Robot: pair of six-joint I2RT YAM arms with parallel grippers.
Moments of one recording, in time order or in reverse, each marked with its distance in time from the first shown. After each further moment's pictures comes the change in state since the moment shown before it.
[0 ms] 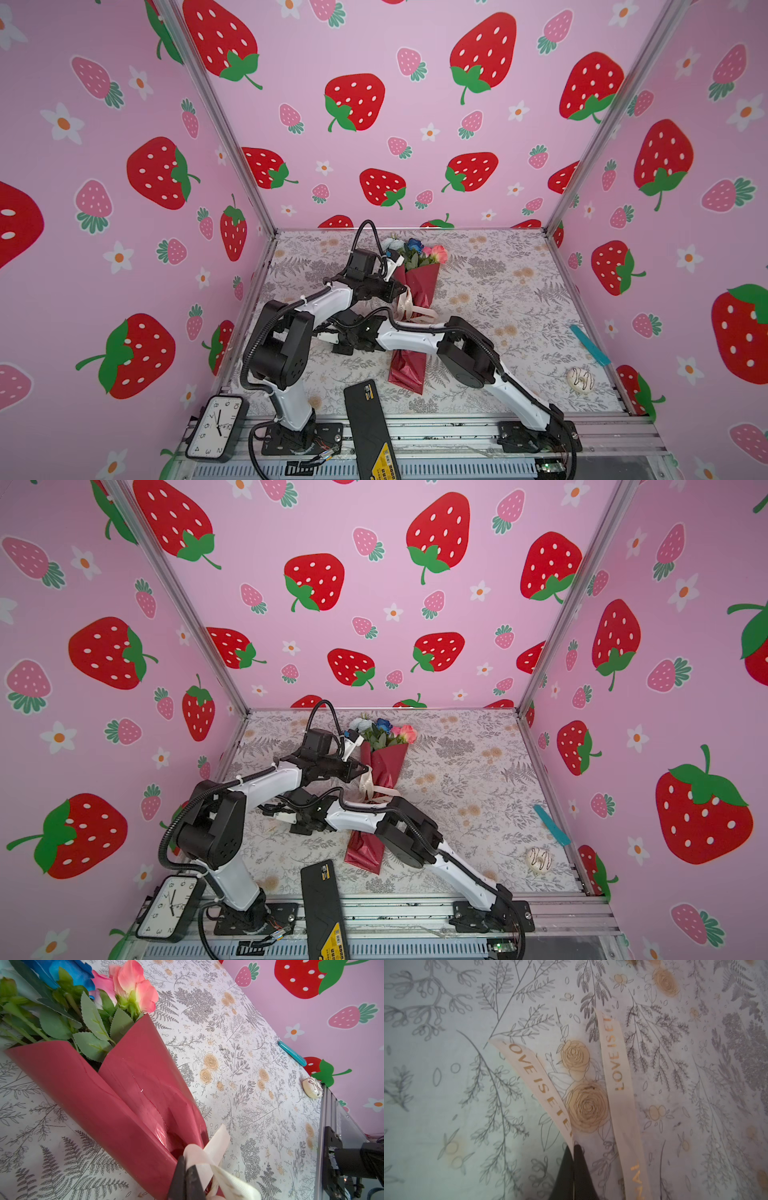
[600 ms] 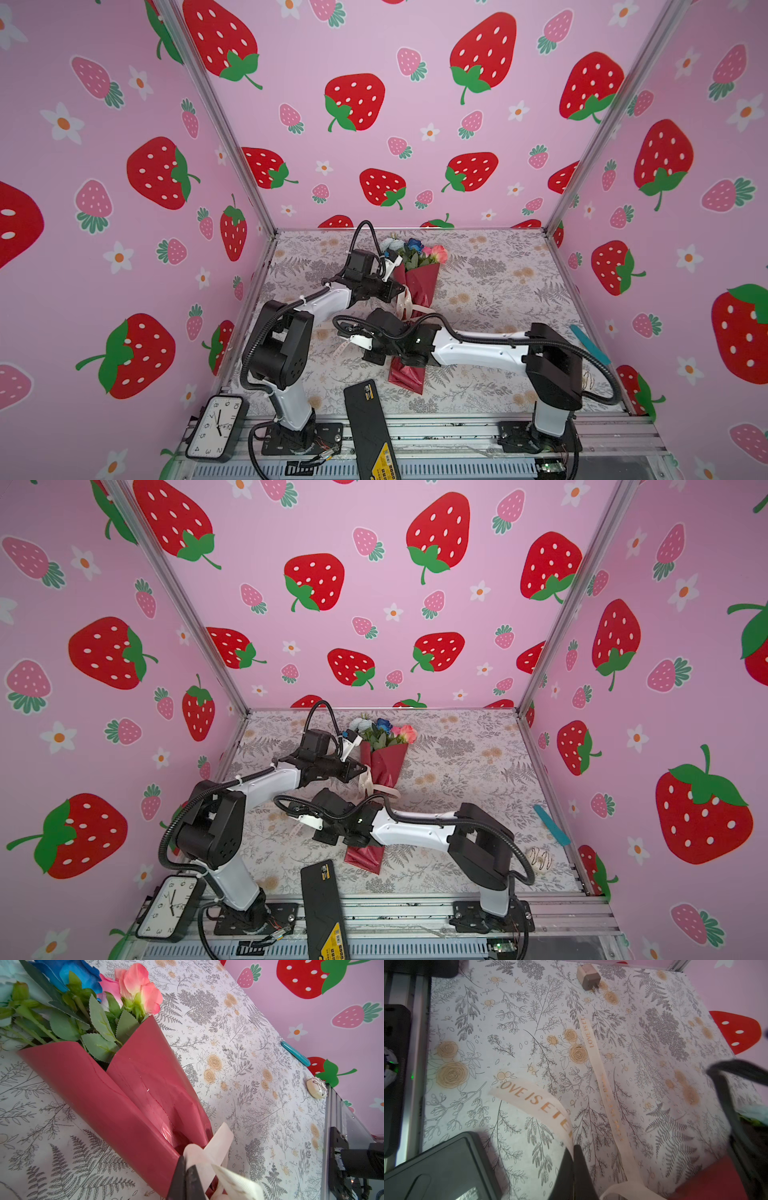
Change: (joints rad) left arm 0.013 -0.002 -0.022 0.024 -0.003 0.010; right arm 0.034 -0.650 -0.612 0.119 0.106 0.164
